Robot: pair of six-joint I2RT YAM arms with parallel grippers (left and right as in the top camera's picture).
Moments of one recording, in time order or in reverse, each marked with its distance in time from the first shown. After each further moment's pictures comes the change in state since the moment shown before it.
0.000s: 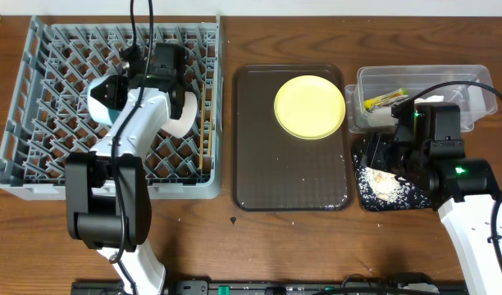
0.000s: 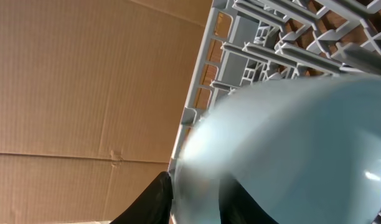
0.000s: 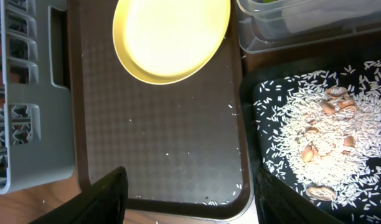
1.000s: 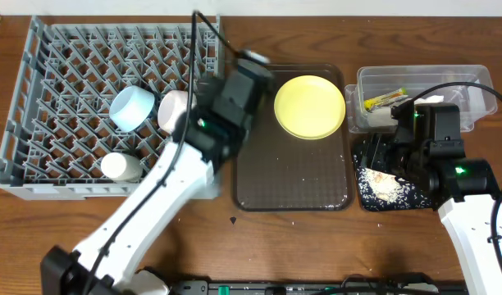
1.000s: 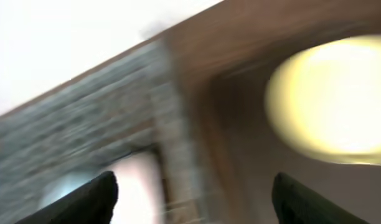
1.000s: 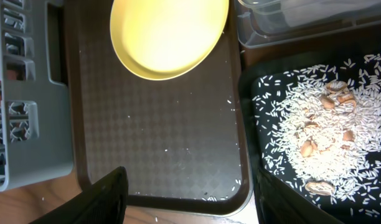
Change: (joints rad) left arm -0.507 -0.399 0.000 -0.011 0.827 -0.037; right arm 0.000 0.000 0.000 -0.016 0.000 0.000
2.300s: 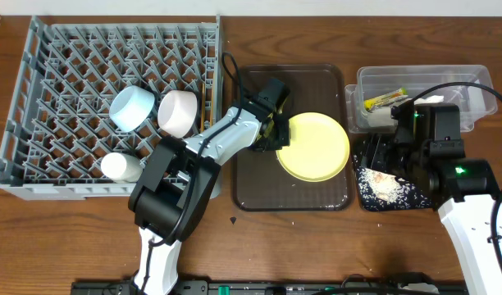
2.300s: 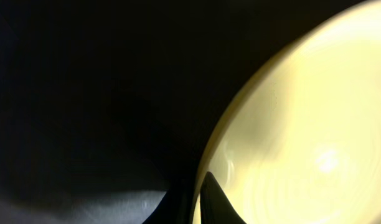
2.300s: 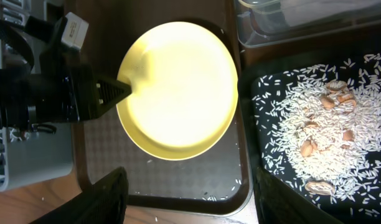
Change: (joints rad) left arm 0.046 0.579 0.028 0.071 0.622 -0.576; right arm 0.000 0.000 0.000 -0.001 0.000 0.000
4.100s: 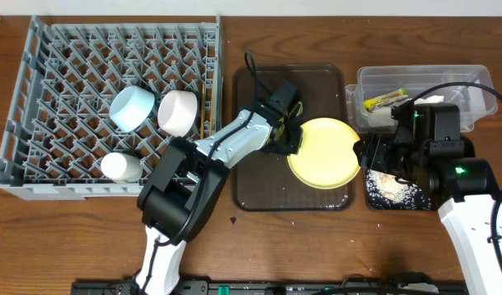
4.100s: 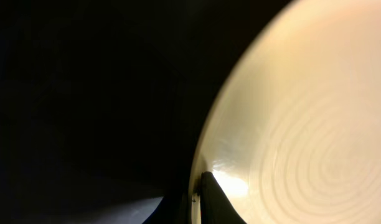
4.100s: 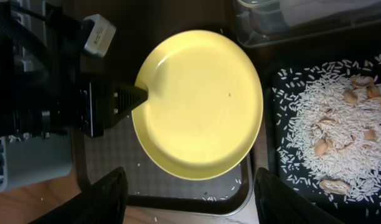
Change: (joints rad) left arm -0.056 0.030 0.031 0.010 0.047 0.202; right arm 0.000 0.000 0.000 -0.002 0.003 0.000
